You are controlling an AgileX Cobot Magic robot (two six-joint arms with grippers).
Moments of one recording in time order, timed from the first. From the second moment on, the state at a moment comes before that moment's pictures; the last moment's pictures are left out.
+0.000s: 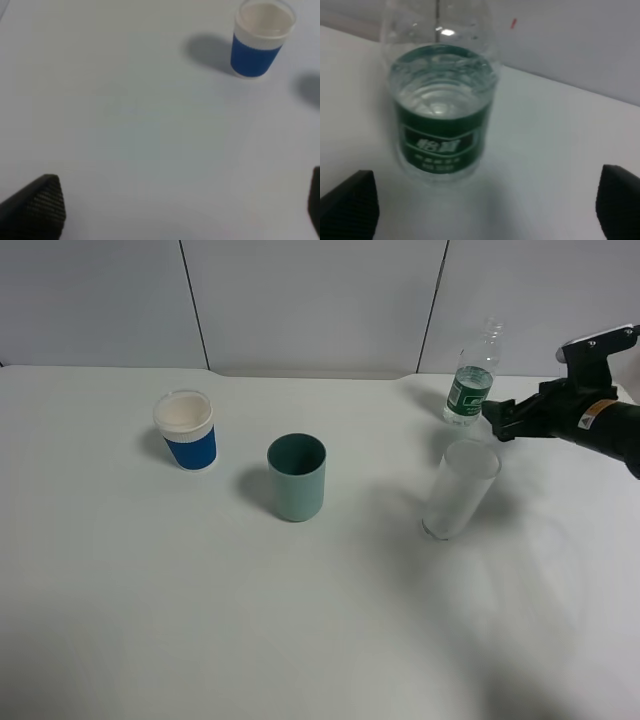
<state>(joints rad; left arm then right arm) 0.06 -0.01 -0.51 -0.05 1.05 0.01 -0.15 1.95 -0.73 -0.40 -0.82 0.07</state>
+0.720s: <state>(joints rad) 0.06 -0.01 -0.51 -0.05 1.05 0.01 -0.15 2.08 -0.80 -0.42 -1.00 0.08</state>
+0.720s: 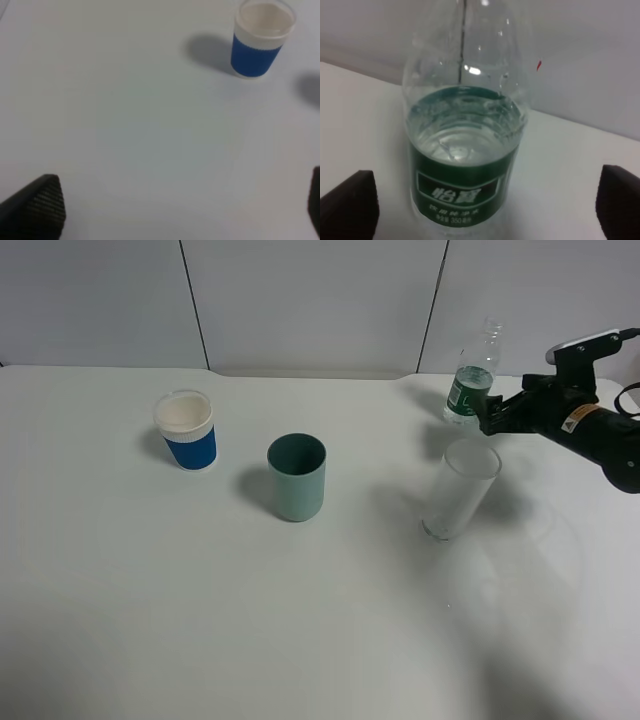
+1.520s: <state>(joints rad) 0.06 -0.01 -0.51 -0.05 1.05 0.01 -0.09 2.28 -1.13 -0.52 -0.91 0.14</state>
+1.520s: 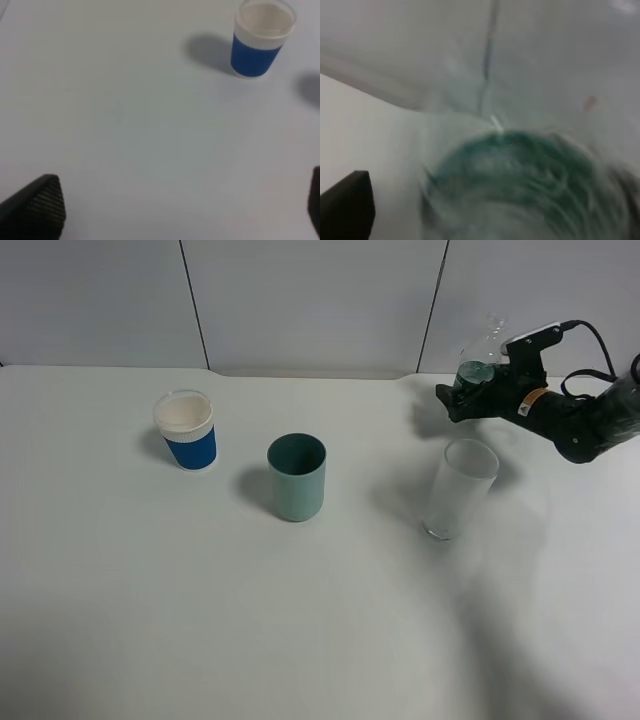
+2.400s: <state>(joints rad) 0.06 -0.01 -0.51 -0.05 1.05 0.01 -0.08 2.29 -1.15 -0.55 -0.91 0.27</state>
